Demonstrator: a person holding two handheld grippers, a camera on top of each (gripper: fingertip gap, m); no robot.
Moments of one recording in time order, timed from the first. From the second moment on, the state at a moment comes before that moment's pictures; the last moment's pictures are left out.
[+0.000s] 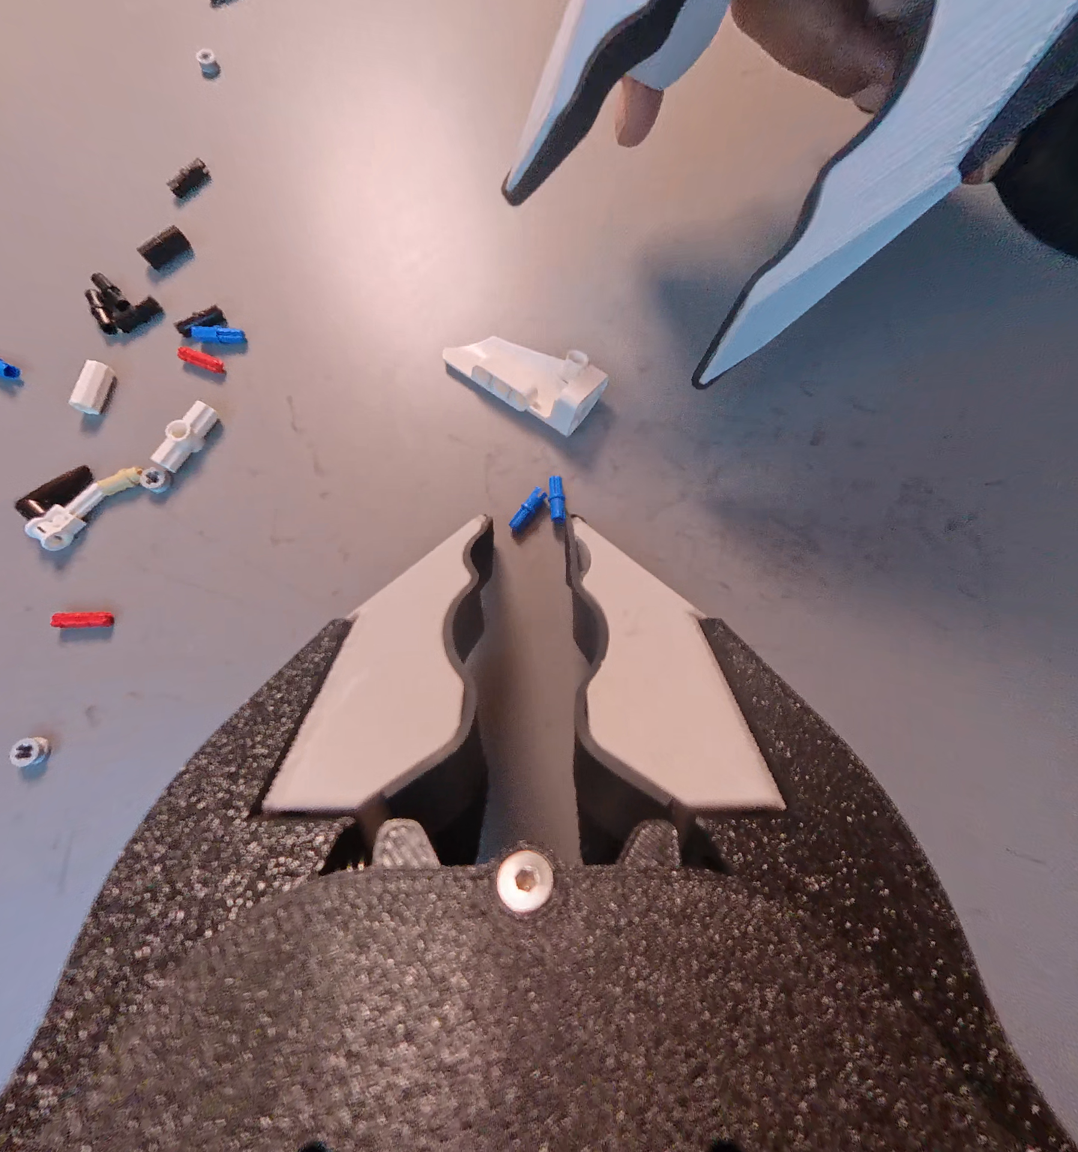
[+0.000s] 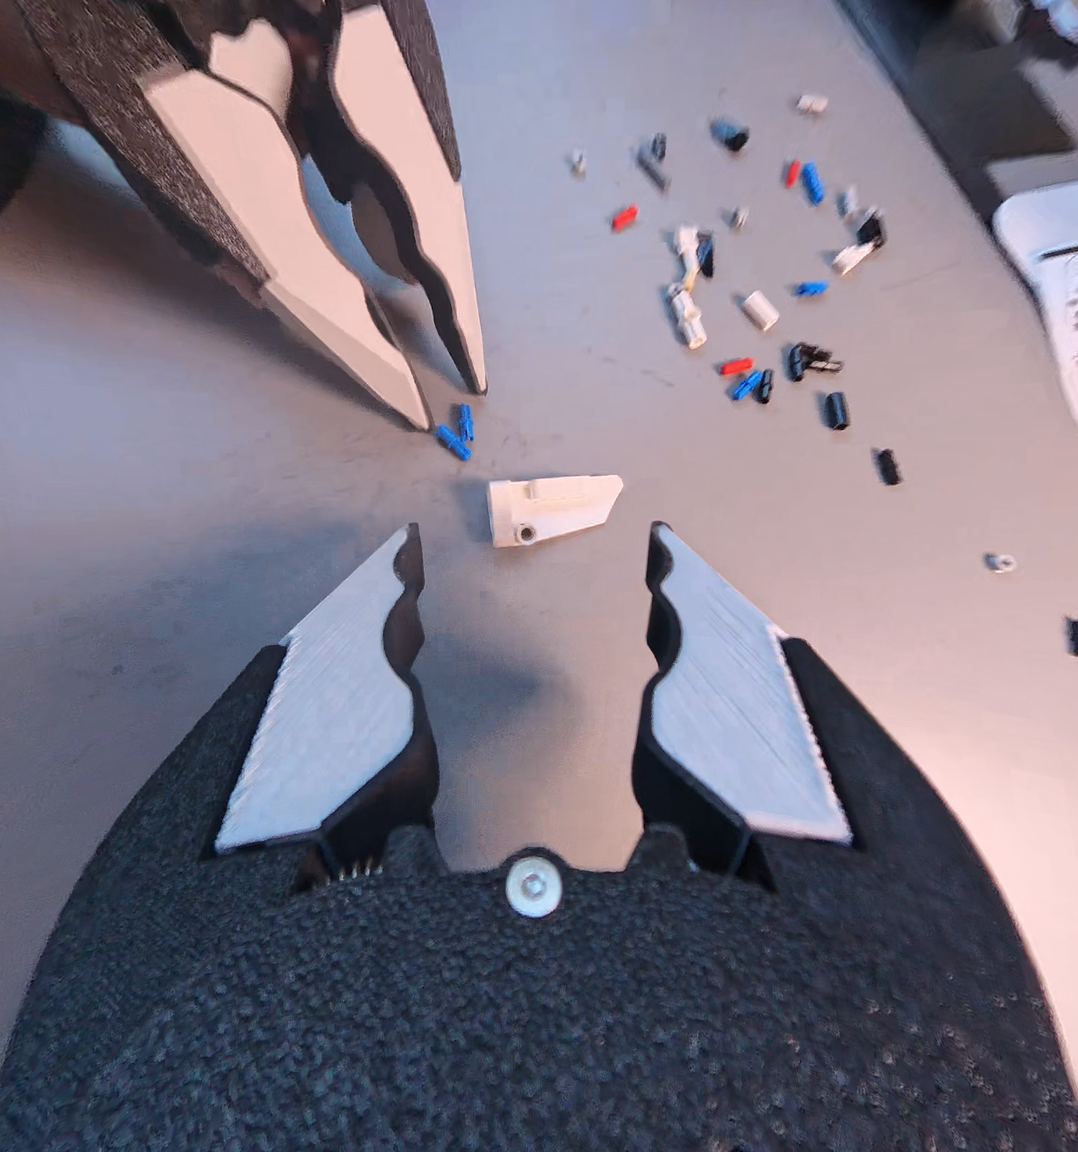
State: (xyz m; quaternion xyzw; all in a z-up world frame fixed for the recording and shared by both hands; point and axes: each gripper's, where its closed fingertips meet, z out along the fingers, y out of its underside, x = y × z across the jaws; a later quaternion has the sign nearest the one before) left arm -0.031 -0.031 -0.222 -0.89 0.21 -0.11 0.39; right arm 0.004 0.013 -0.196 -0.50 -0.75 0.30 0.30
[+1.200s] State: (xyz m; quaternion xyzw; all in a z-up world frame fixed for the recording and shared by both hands) left arm -0.035 -0.233 -0.126 -0.77 -0.12 0.08 0.62; right arm 0.234 -0.011 -0.138 -0.70 -0.40 0.26 0.54
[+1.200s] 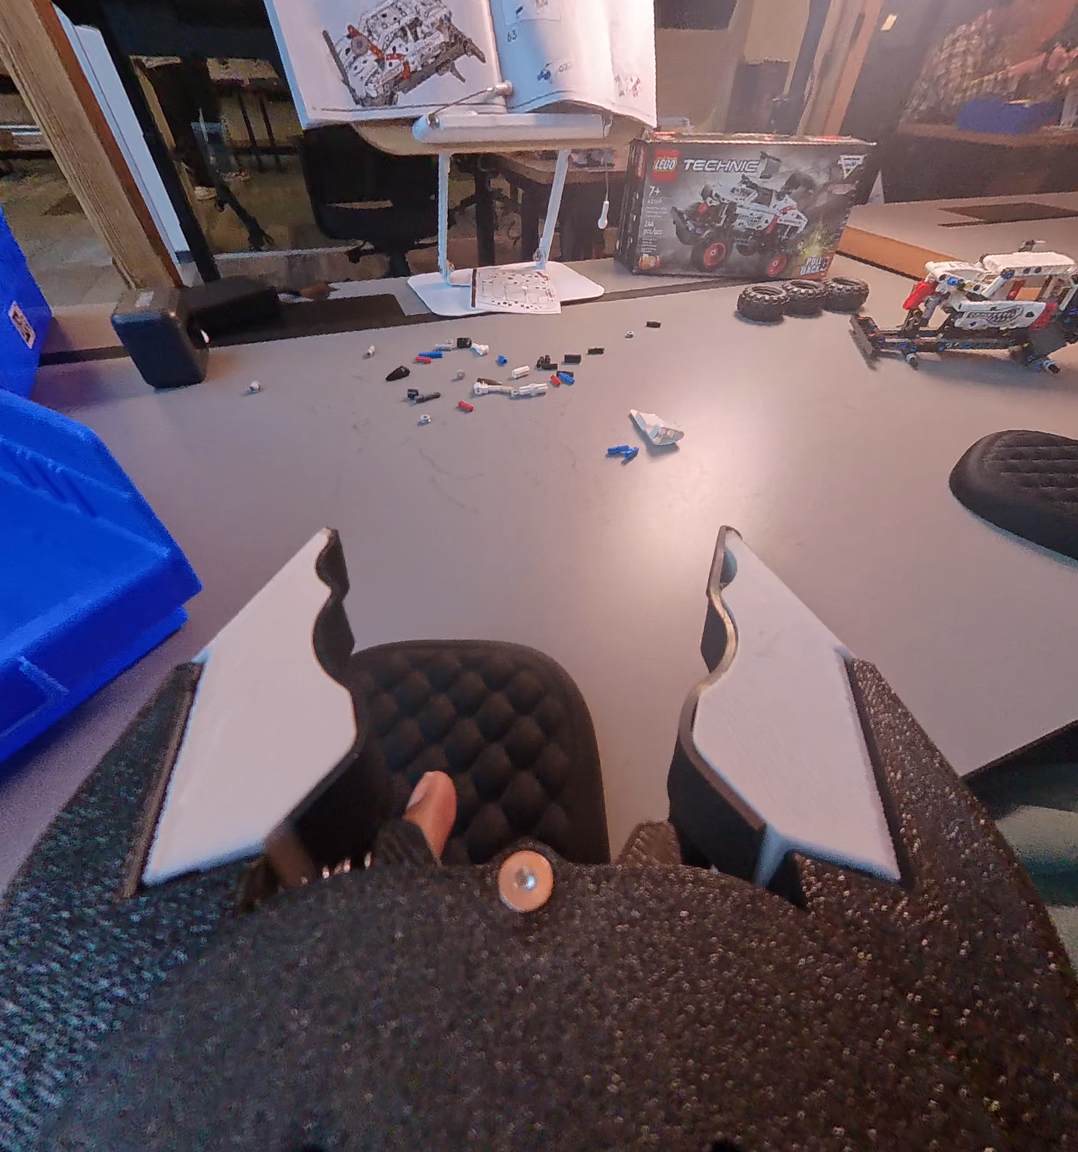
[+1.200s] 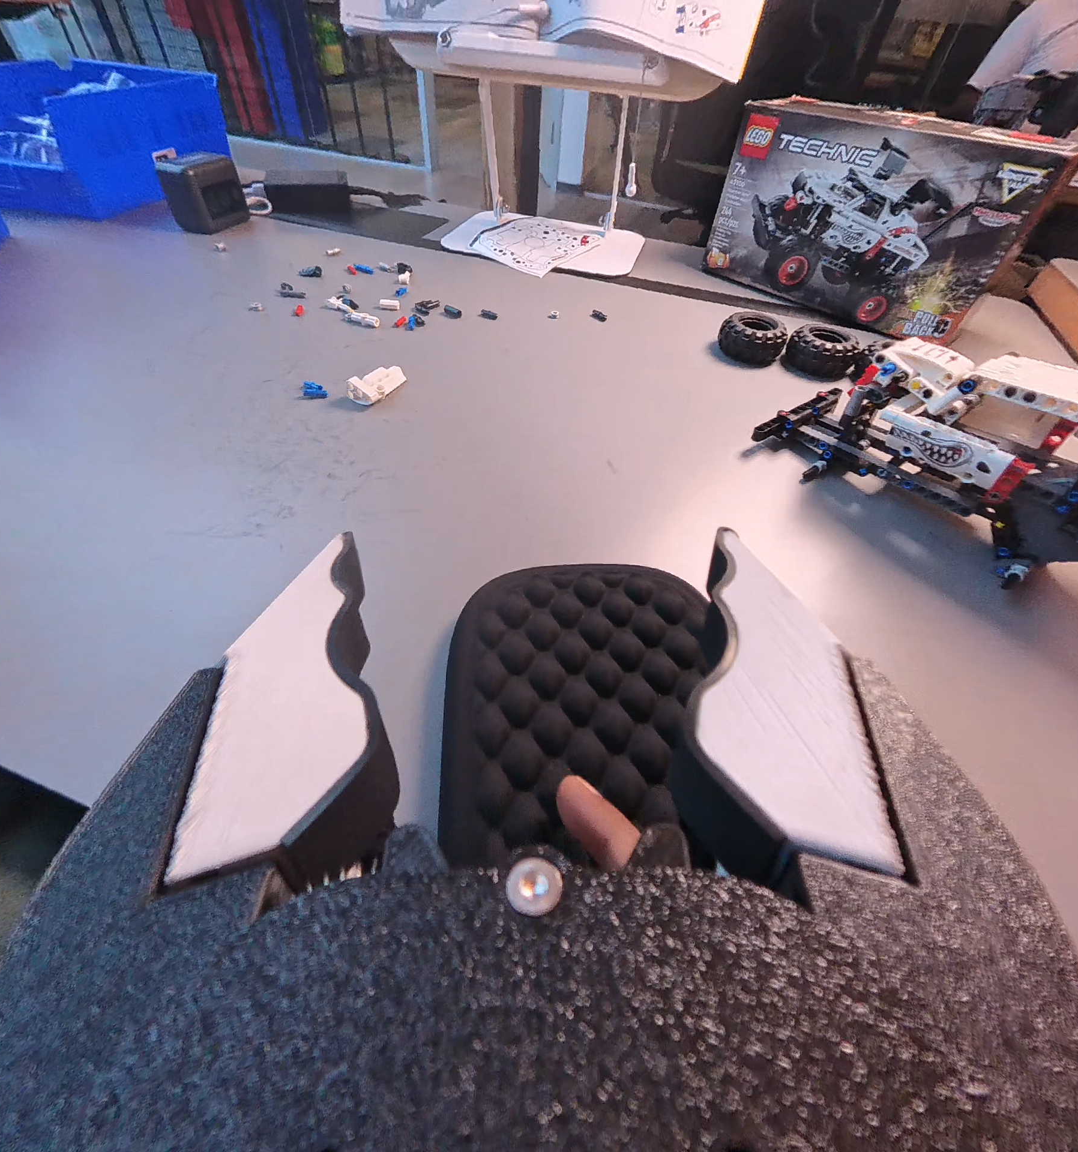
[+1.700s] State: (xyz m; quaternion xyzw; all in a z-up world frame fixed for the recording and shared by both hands) left arm -0.048 -0.216 -0.145 -0.81 -0.14 0.10 0.57; right arm 0.225 0.005 -0.139 -0.70 -0.40 0.24 0.54
